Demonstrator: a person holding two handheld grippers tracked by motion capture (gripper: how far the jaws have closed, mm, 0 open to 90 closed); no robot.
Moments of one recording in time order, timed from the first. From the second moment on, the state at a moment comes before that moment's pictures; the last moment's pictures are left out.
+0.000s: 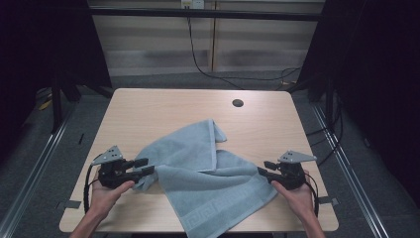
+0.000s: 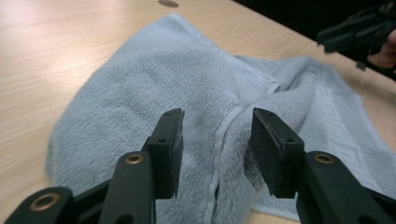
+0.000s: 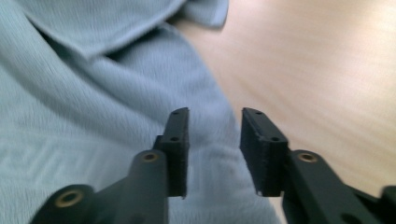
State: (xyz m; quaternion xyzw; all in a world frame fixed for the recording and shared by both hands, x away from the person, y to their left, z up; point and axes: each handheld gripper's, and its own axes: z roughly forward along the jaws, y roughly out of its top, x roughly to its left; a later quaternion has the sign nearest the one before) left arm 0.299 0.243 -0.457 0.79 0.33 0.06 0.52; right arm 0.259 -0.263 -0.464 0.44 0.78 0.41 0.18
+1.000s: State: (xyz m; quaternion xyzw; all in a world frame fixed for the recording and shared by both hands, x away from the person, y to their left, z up) left arm 0.326 0.227 -0.501 0.82 0.36 0.06 0.44; right arm 0.305 -0.180 -0.502 0.39 0.84 0.38 0.10
